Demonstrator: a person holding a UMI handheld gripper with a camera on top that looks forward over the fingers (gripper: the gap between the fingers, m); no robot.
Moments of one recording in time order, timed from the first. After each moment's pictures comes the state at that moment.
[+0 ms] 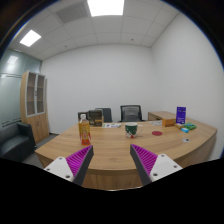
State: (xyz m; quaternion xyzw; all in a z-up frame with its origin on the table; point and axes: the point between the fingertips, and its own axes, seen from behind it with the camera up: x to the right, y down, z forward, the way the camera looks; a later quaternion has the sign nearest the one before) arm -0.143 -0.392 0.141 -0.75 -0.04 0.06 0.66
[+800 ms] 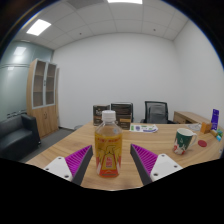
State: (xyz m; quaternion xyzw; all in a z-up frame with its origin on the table) arm -0.341 -0.125 0.095 -0.75 -0.12 0.10 0.64
